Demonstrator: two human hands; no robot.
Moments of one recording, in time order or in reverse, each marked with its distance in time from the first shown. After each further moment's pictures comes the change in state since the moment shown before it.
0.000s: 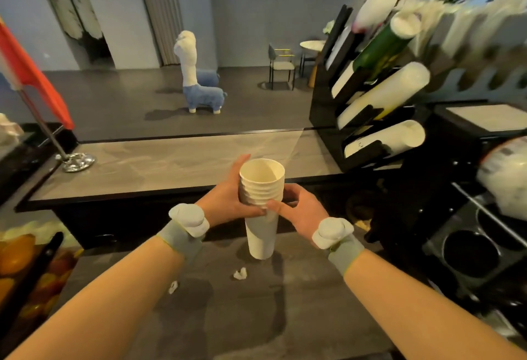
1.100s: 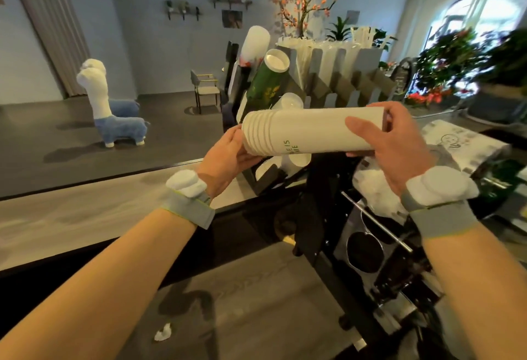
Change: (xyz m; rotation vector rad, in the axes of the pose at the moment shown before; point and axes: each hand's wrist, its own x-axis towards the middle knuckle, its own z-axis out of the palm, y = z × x) left_hand 0.150 0.170 0.077 -0.850 -0.009 0.088; right_hand -0.078 -0.067 -0.281 0.111 0.750 -0.216
